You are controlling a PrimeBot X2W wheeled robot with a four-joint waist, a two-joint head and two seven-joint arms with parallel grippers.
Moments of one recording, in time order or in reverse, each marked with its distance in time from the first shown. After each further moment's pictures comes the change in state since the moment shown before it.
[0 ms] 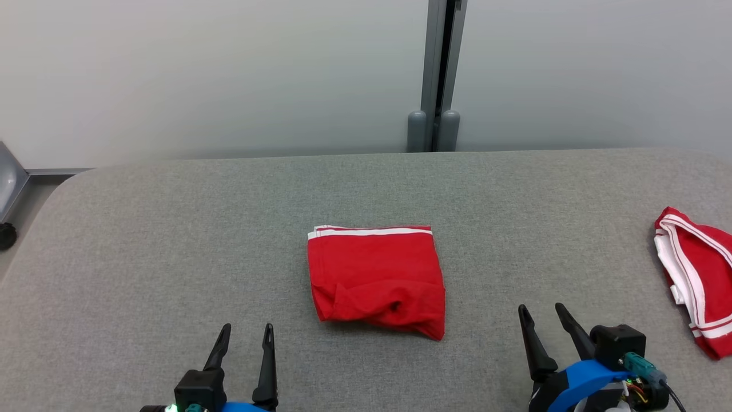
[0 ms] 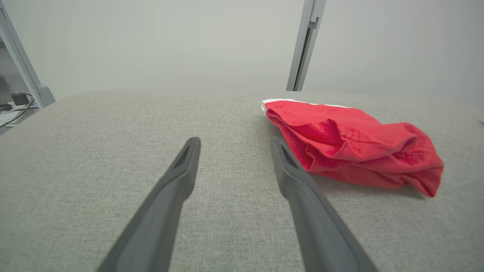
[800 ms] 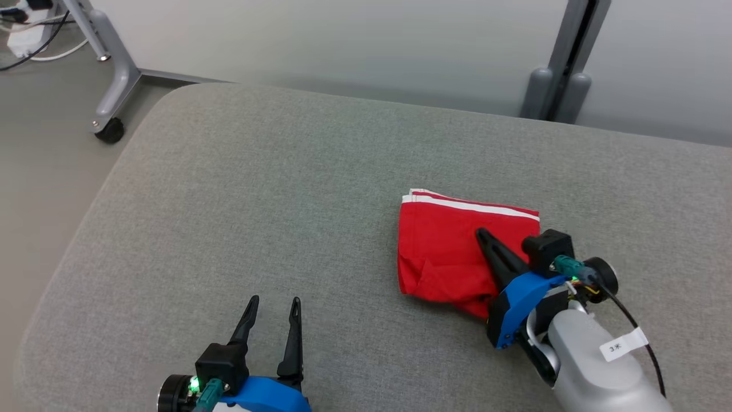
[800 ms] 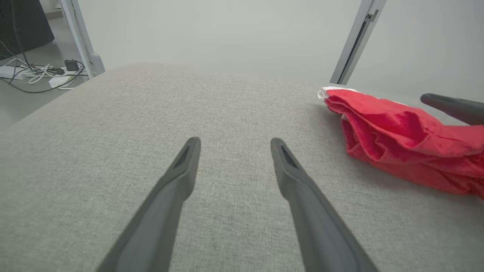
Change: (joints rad) left arm -0.076 0.000 -0.112 -0.006 -0.081 0.017 0.000; right arm -0.398 -0.046 0.286 0.273 0.011 0.000 0.000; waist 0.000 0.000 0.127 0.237
